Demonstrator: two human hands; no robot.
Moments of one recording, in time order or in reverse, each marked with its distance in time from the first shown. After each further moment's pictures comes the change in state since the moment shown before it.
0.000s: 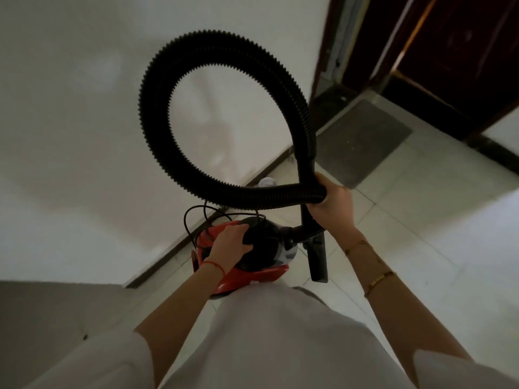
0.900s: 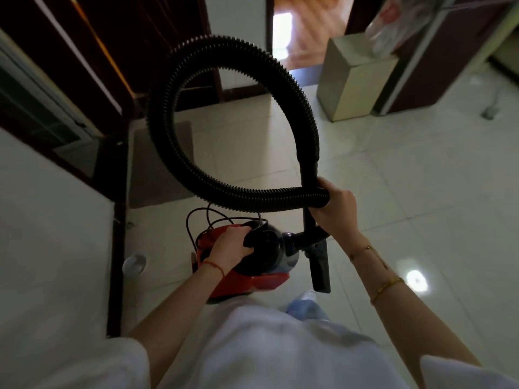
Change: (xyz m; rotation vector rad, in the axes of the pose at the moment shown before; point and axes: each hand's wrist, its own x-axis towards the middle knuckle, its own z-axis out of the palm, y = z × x) left_hand -0.045 0.298 0.171 0.360 -0.529 0.900; right_hand -0.318 0.170 -0.207 -0.244 0.734 0.713
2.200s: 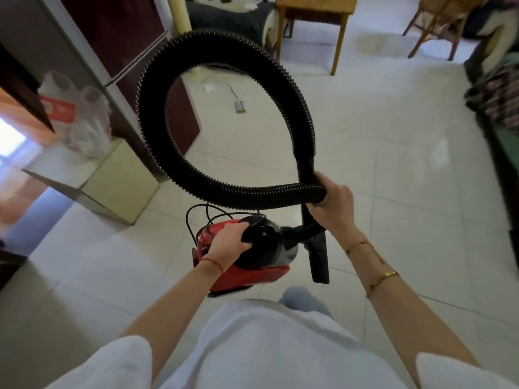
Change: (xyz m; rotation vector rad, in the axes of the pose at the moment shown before) left_hand 0.529 0.660 0.169 0.331 -0.438 0.878; right_hand 0.214 0.546 -0.375 -0.295 0.581 0.787
